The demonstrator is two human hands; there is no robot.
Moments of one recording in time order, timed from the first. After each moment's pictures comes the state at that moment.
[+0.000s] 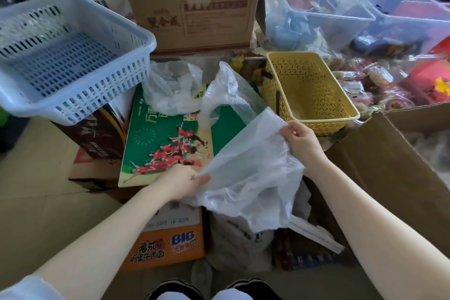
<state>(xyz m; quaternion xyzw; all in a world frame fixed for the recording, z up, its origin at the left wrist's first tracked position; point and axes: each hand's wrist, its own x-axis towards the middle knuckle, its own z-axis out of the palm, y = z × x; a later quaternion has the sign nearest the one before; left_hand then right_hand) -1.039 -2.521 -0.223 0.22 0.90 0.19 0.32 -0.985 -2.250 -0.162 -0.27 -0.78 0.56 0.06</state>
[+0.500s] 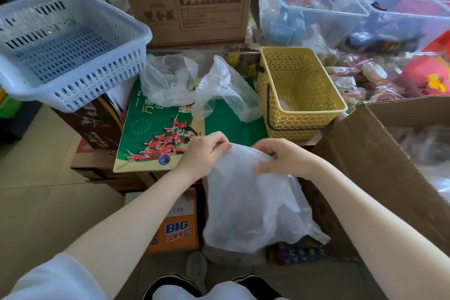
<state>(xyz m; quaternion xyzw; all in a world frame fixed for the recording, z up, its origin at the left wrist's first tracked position) -0.999 -2.450 -0.177 0.28 0.86 0.43 0.08 -0.943 -2.237 -0.154 0.02 -0.91 0.38 -0.18</state>
